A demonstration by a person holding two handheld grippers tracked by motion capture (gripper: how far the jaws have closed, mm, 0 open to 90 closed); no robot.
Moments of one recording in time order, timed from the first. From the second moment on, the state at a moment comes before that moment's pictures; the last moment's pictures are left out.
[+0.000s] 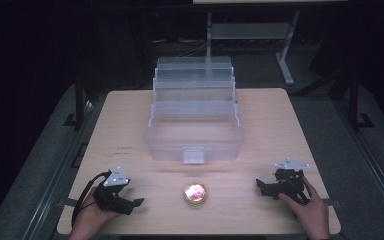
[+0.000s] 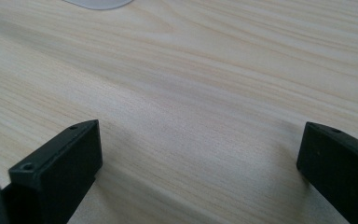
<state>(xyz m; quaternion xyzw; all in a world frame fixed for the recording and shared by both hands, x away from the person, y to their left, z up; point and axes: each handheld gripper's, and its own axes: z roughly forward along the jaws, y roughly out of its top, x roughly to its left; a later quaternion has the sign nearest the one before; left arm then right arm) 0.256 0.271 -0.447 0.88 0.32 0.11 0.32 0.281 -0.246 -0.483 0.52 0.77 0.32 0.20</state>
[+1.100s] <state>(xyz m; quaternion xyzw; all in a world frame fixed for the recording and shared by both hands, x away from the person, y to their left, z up) 0.268 0.235 -0.428 0.90 0.29 0.09 0.31 0.281 -0.246 -0.483 0.52 0.77 0.32 0.20</state>
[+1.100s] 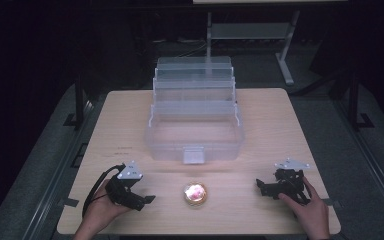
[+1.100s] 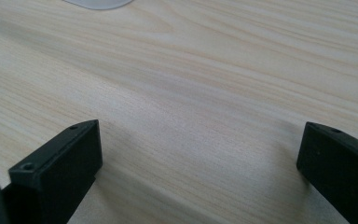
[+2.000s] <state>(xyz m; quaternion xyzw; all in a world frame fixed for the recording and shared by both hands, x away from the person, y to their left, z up) 0.277 0.205 -0.417 0.92 0.25 0.06 0.31 0.281 -0.246 -0.483 0.52 0.77 0.32 0.20</state>
